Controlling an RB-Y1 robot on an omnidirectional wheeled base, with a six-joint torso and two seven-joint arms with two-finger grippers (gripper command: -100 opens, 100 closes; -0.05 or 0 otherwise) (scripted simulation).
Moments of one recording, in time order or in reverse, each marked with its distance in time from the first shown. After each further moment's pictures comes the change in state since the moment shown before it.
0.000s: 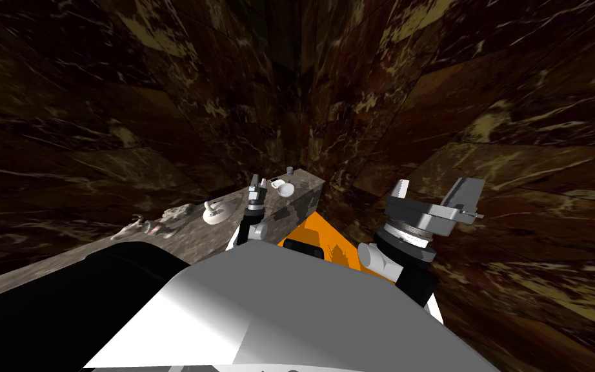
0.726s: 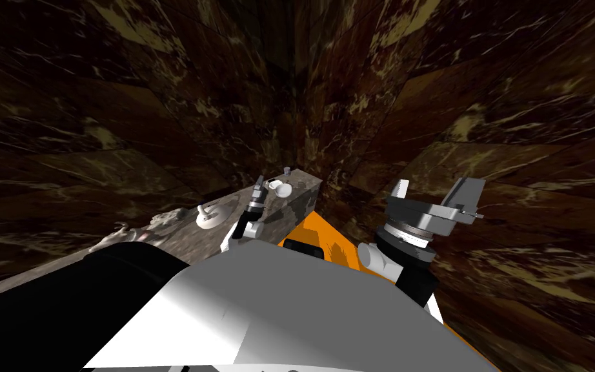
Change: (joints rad) left arm -0.024 0.139 0.026 0.023 0.073 0.198 -0.024; right arm 0.000 0.000 0.000 0.000 0.000 0.000 0.000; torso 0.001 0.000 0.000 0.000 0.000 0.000
